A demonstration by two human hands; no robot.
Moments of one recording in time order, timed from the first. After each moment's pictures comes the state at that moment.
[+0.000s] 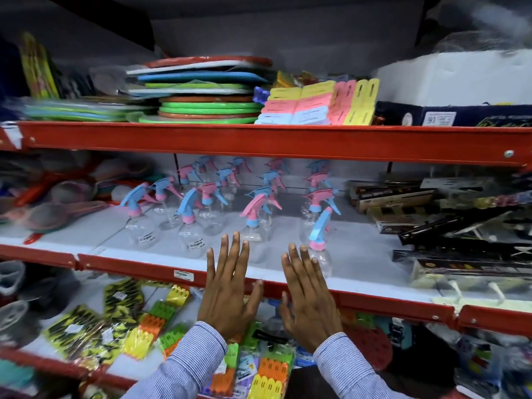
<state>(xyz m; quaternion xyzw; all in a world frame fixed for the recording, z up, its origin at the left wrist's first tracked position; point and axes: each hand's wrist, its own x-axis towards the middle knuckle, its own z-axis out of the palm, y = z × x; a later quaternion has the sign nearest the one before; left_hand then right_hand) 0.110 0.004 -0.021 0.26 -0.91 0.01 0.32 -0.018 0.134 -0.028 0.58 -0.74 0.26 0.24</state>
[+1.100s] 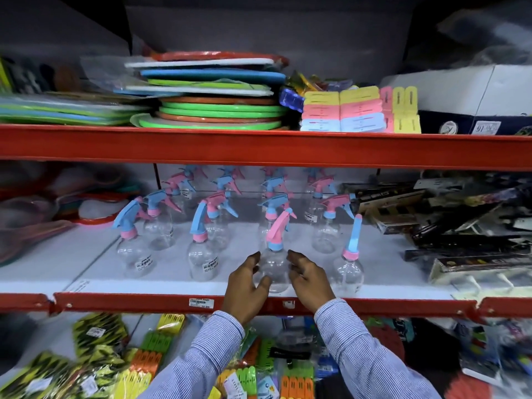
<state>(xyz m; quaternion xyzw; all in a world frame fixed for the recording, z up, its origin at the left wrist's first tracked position) 0.097 -0.092 -0.013 0.22 -0.84 -0.41 0.30 -0.016 0.019 -0.008 0.36 -0.79 0.48 -0.09</state>
